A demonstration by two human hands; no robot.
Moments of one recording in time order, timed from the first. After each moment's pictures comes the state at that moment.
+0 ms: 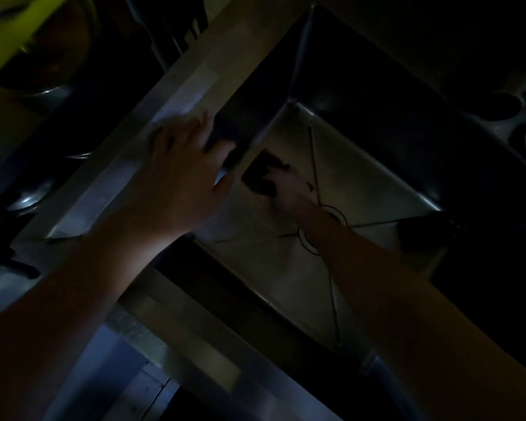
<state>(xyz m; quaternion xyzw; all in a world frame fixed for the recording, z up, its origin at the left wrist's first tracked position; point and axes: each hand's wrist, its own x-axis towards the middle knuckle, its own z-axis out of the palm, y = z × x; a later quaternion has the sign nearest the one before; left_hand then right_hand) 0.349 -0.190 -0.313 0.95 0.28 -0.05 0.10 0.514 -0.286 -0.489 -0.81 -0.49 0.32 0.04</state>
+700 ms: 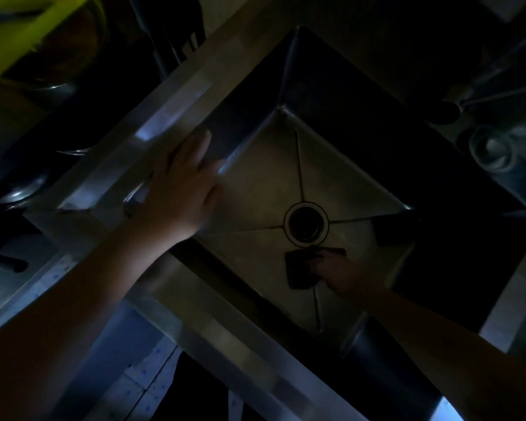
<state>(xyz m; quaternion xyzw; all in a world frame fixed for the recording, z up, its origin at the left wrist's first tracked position) 0.323 -0.230 -0.308 0.94 0.30 -0.03 0.13 0.515 -0.489 -0.436 -0.66 -0.61 0.39 -0.18</state>
